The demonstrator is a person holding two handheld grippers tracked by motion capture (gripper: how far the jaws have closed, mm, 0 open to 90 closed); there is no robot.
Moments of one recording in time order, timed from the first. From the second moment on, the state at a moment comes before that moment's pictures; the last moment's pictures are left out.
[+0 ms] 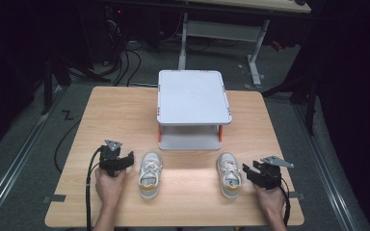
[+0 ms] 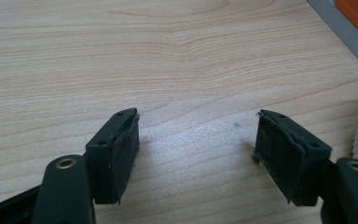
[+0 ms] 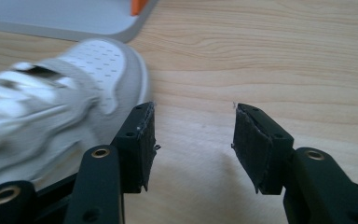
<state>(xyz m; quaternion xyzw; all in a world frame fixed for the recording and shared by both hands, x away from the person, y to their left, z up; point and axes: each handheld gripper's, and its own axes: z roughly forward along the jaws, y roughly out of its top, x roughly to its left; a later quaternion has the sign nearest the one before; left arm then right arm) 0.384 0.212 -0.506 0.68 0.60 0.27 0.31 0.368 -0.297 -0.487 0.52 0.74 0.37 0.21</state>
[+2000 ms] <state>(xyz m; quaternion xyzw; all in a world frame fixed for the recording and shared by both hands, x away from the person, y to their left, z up) 0.384 0.213 -0.506 0.68 0.61 0.27 0.31 0.327 -0.222 -0.446 0.46 0.81 0.31 0.22</state>
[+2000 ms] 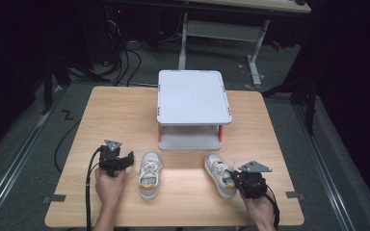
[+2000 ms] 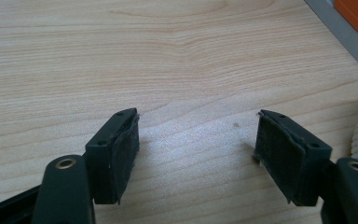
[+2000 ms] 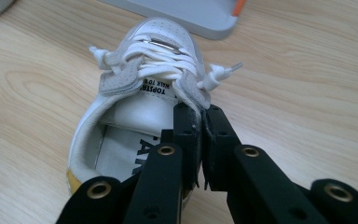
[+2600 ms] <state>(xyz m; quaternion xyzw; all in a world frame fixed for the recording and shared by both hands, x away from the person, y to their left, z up) 0.384 0.213 -0.506 0.68 0.60 0.26 0.31 0.335 -0.156 -0.449 0.45 0.81 0.27 0.24</state>
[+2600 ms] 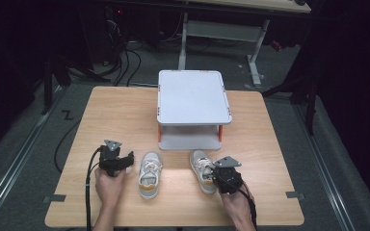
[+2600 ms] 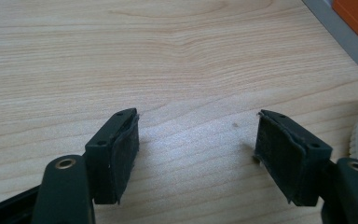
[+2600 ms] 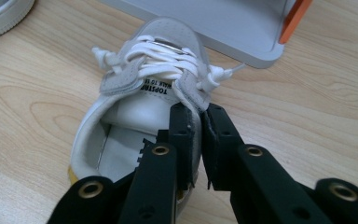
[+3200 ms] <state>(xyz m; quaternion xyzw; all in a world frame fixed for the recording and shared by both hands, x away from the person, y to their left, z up) 0.384 0.212 -0.506 0.68 0.60 0.27 0.31 0.338 -0.179 -0.448 0.46 0.80 0.36 0.14</state>
